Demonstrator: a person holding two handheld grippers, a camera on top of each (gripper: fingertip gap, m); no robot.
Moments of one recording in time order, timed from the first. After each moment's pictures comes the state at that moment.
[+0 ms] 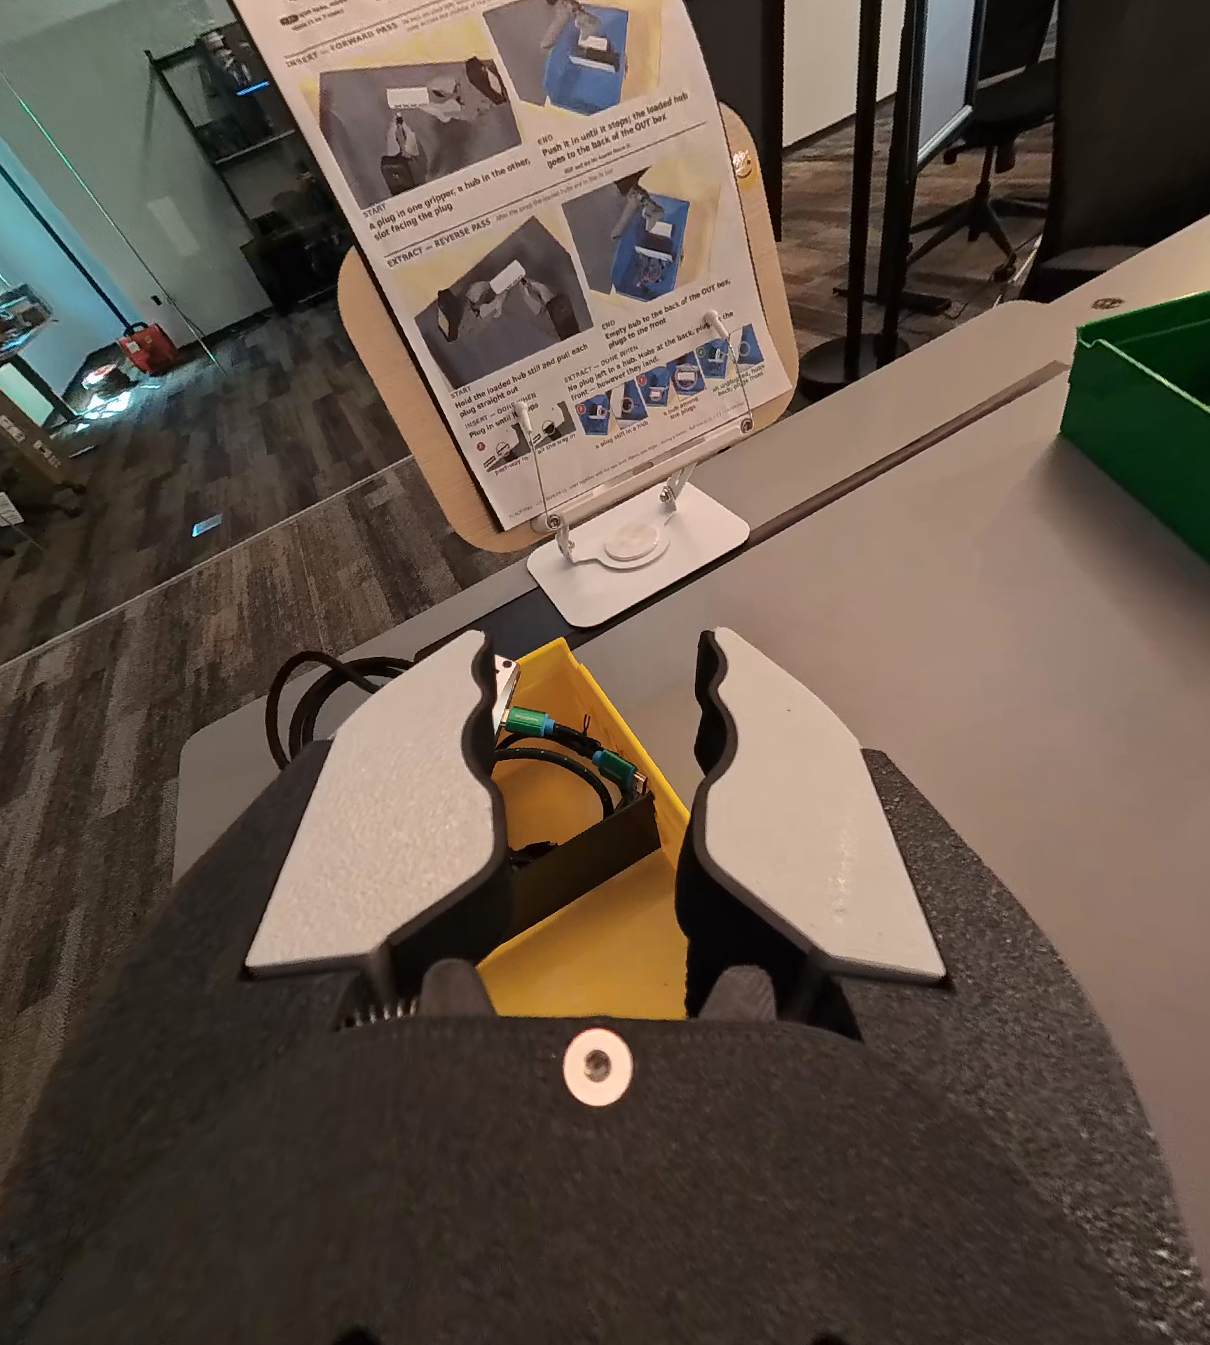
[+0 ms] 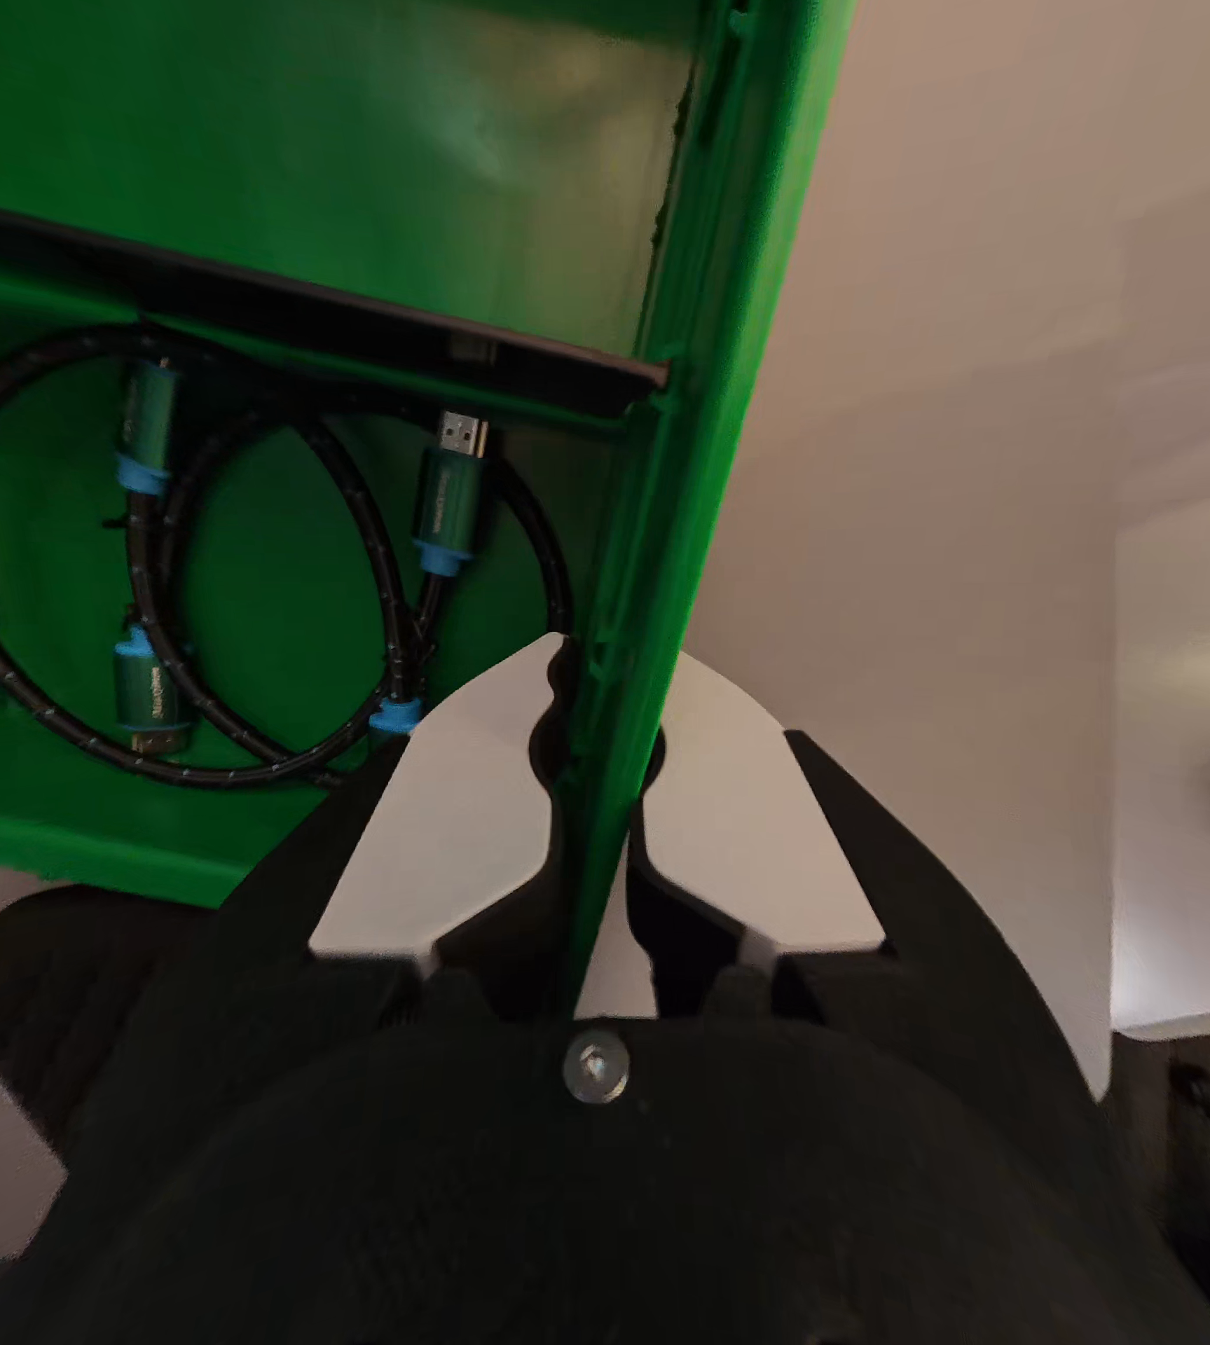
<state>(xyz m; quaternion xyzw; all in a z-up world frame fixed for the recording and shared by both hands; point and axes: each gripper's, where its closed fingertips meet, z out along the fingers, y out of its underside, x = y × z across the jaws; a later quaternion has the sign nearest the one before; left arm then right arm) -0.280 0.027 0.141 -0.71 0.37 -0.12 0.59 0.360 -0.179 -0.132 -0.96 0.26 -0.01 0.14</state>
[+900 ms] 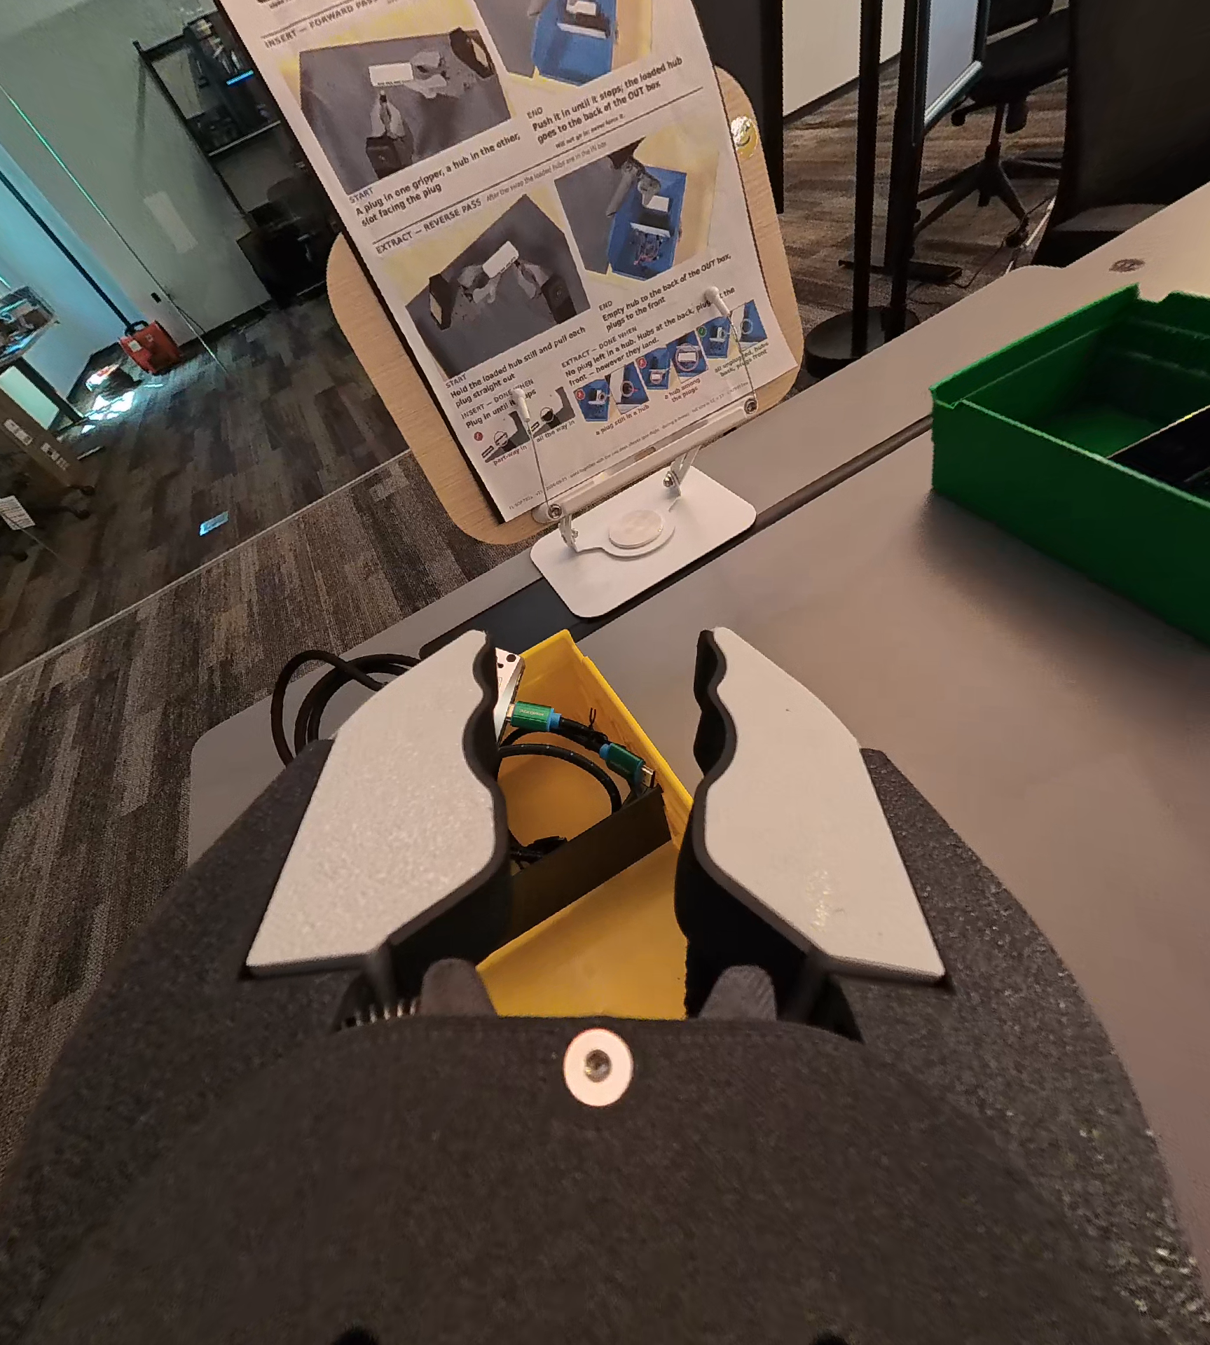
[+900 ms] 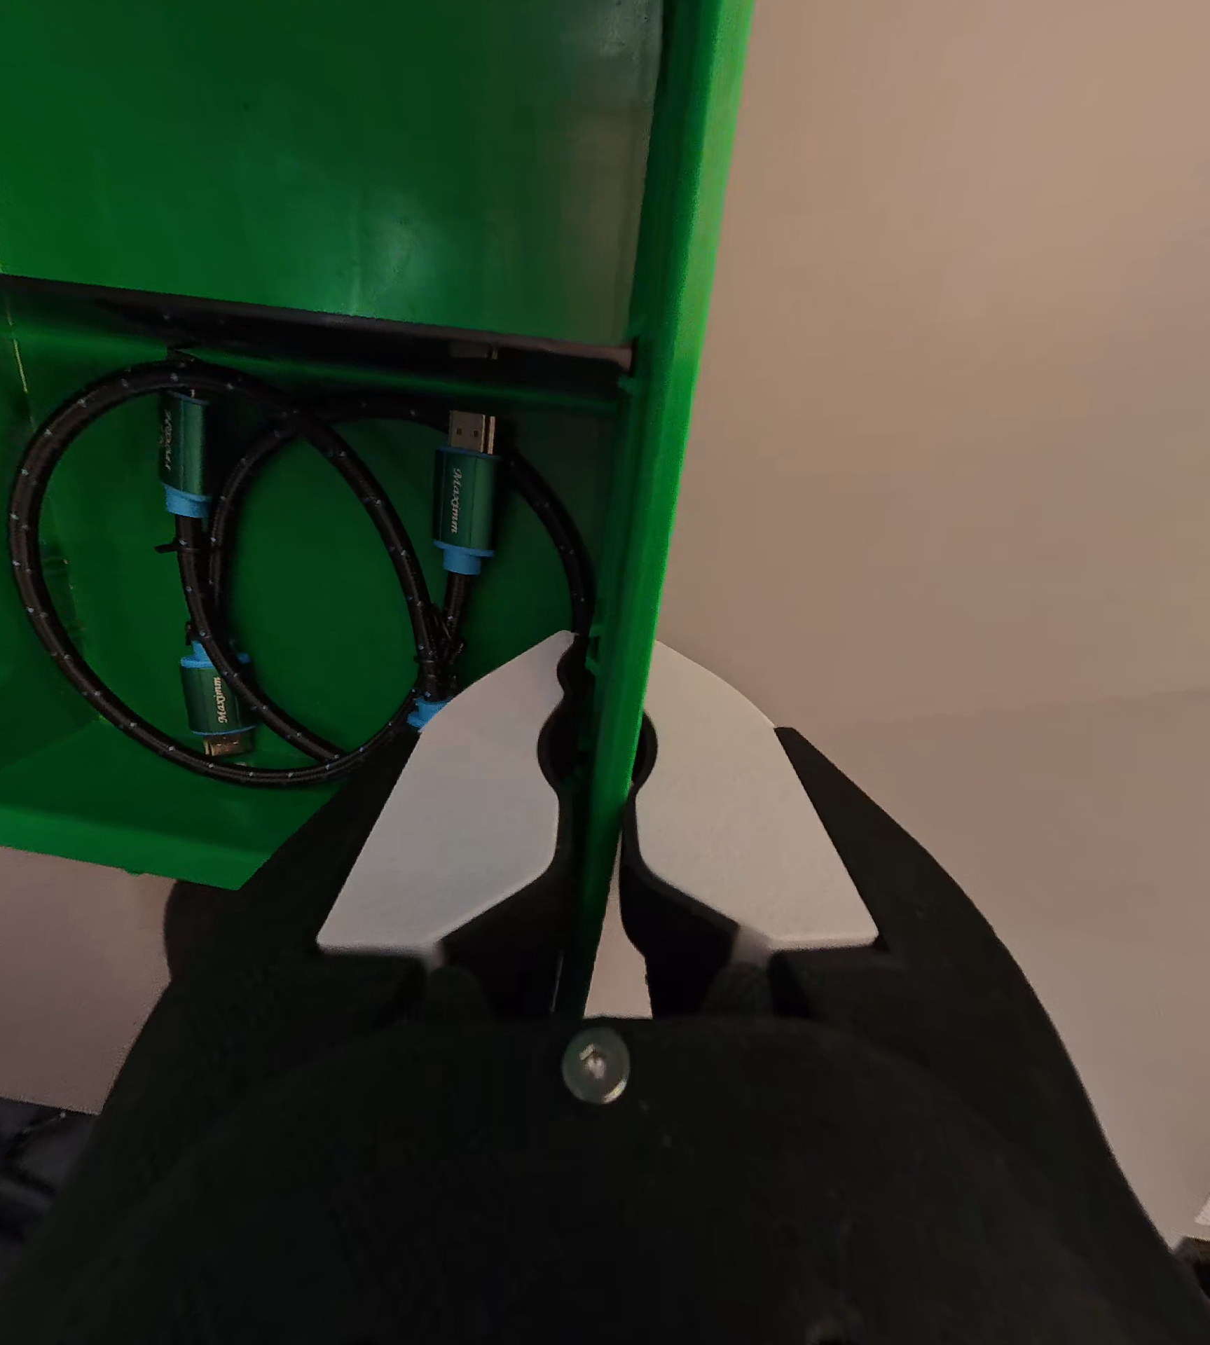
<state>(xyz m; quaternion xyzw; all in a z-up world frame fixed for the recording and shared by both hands) -0.278 0.031 0.136 -0.71 0.38 -0.11 0.59 0.279 -0.105 -0.134 -0.98 0.13 0.05 0.13</state>
